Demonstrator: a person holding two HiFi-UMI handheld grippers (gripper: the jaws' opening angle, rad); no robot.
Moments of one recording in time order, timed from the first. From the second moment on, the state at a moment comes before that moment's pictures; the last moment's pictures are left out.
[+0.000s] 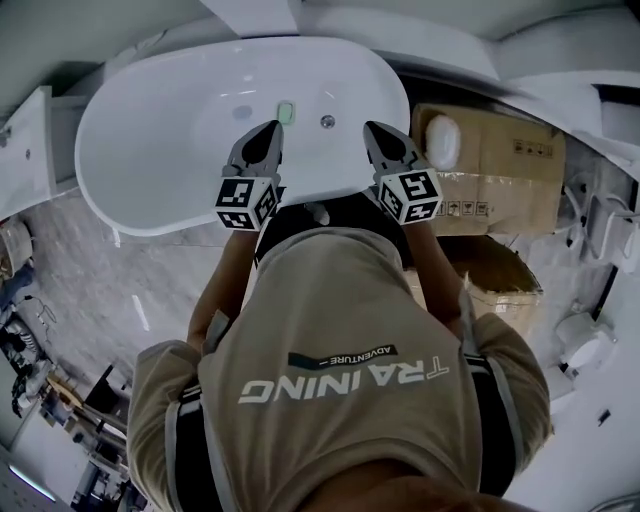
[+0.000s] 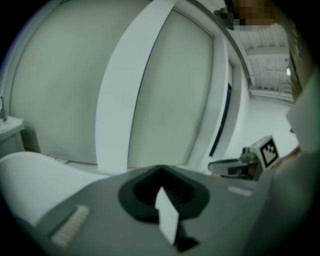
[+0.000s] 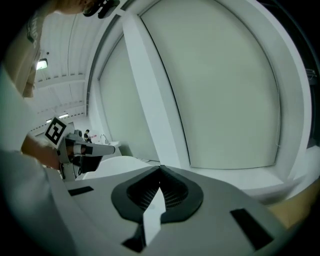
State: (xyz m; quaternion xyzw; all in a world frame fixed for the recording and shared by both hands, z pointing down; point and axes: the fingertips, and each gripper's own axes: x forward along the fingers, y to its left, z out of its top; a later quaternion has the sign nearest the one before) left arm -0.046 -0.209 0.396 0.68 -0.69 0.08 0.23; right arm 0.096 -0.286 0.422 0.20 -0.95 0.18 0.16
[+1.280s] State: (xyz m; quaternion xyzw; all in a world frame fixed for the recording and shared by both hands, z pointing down) left arm -0.070 -0.225 0.597 0.62 -0.70 0.13 0.33; right arm 0.048 -0.255 0.648 0.10 -0.91 0.20 0.33
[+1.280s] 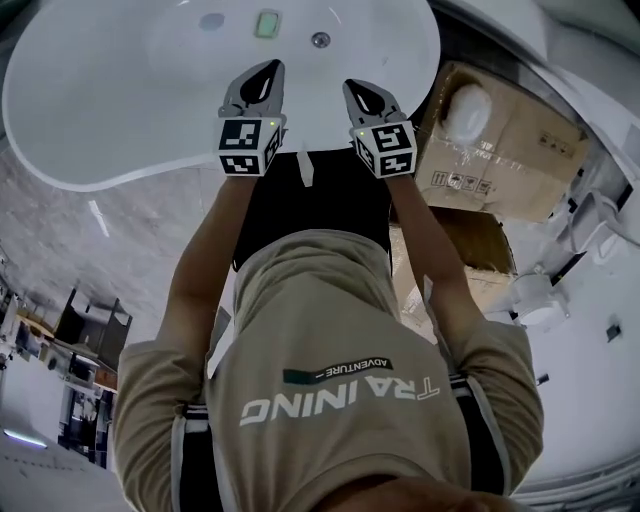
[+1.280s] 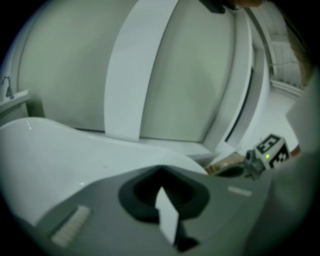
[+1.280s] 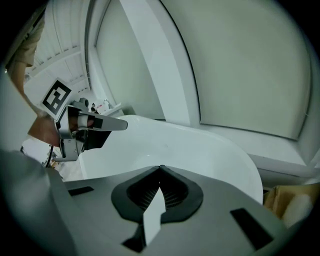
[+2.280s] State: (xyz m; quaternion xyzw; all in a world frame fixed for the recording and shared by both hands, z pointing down) left arm -0.079 -0.190 0.910 0.59 -0.65 0.21 0.42; right arm 0.015 -0.250 0.929 0.03 -0.88 0.09 0.46
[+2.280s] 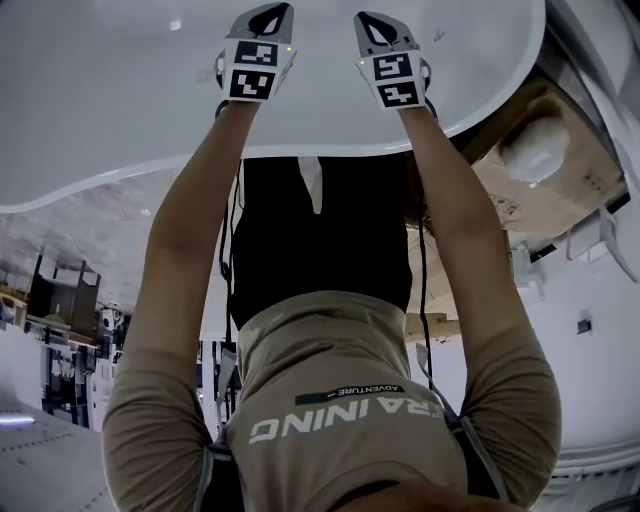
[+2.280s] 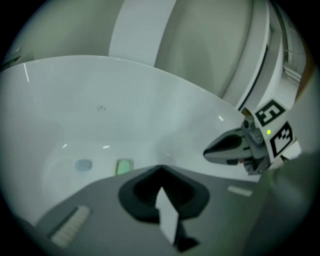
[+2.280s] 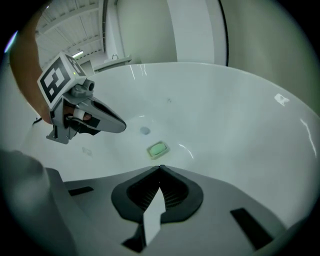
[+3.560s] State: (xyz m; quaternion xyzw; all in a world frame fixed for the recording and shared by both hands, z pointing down) left arm -0.087 -0.207 1.116 0.60 -0.60 0.24 0.48; right arm -0.009 -0.273 1.186 -0.03 -0.79 0.10 0.61
